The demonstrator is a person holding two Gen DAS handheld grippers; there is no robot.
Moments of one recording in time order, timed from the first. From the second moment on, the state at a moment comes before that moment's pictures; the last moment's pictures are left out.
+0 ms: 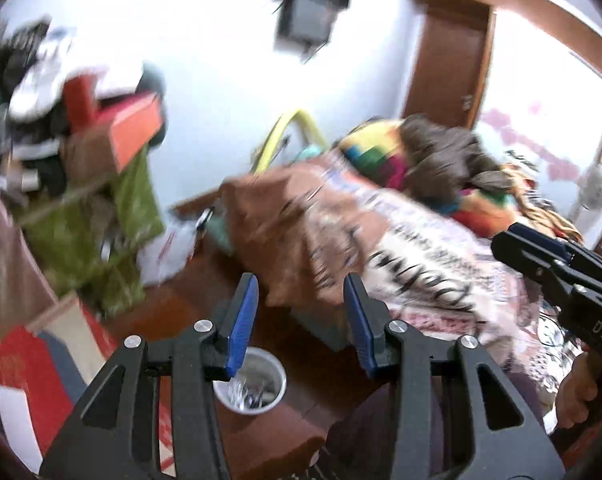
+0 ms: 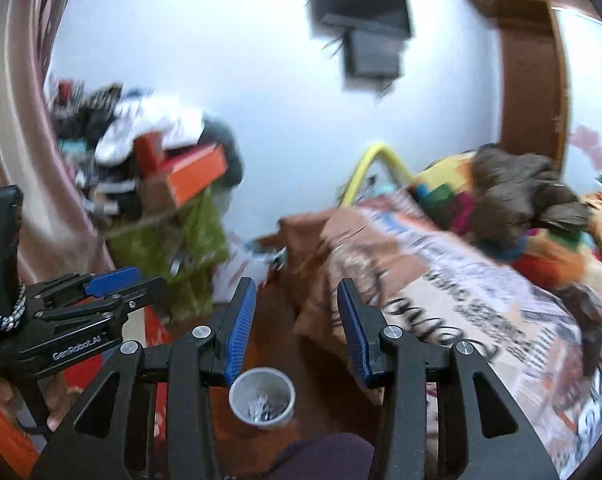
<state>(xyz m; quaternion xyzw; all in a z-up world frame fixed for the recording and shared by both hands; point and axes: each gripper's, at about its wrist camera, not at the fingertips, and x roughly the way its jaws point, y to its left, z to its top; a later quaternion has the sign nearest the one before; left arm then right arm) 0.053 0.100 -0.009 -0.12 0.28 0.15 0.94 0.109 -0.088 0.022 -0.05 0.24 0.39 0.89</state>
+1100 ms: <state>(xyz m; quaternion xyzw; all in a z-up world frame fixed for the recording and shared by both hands) -0.026 -0.018 0.042 -0.03 0.19 0.09 0.98 0.008 -0.178 0.032 0.00 0.18 0.18 0.97</state>
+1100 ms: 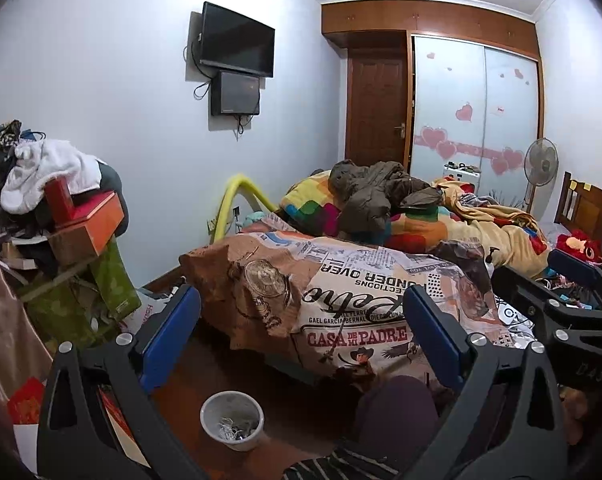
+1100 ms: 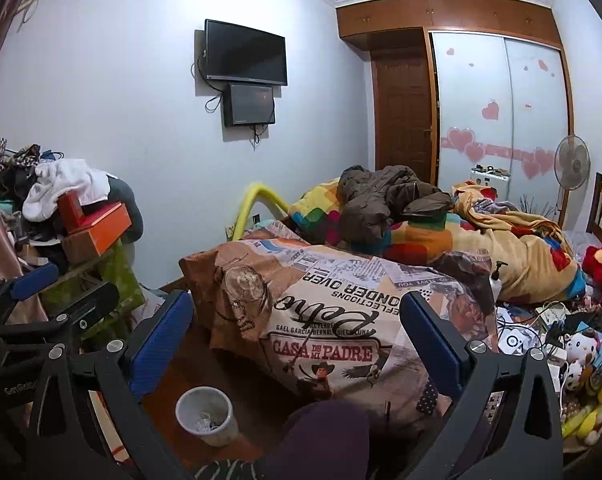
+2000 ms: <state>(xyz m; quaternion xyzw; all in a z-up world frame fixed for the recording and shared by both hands) -0.023 -0.009 0.034 -0.03 0.20 0.10 0.97 0.007 -0.182 0.034 -0.01 0.18 0.19 0.97</state>
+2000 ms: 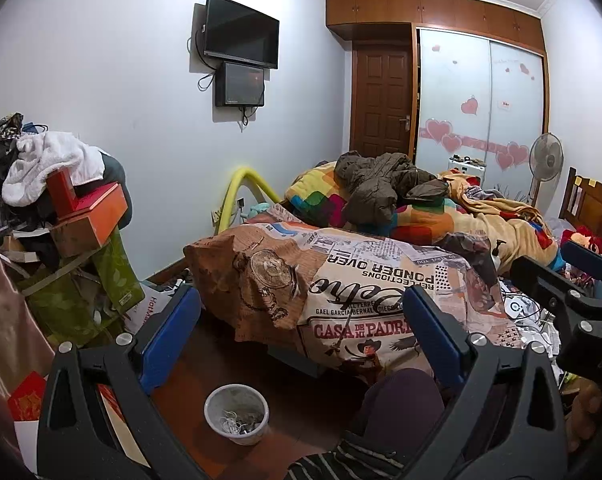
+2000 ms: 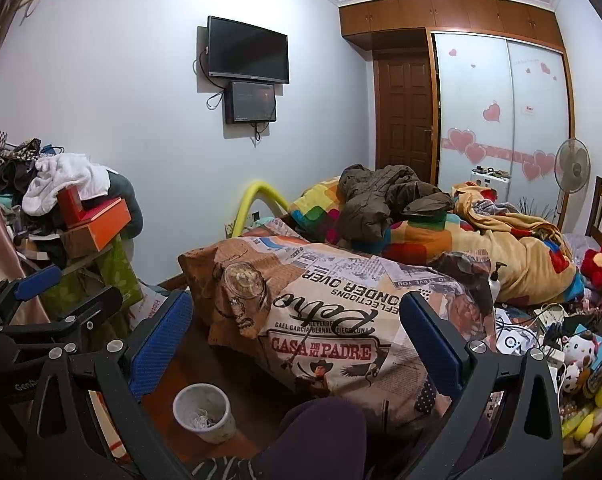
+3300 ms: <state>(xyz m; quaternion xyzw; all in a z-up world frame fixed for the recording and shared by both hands) -0.024 -0.011 0.034 -0.03 0.20 0.08 0.98 0.009 -0.188 0.039 -0.01 0.18 0.19 0.97</state>
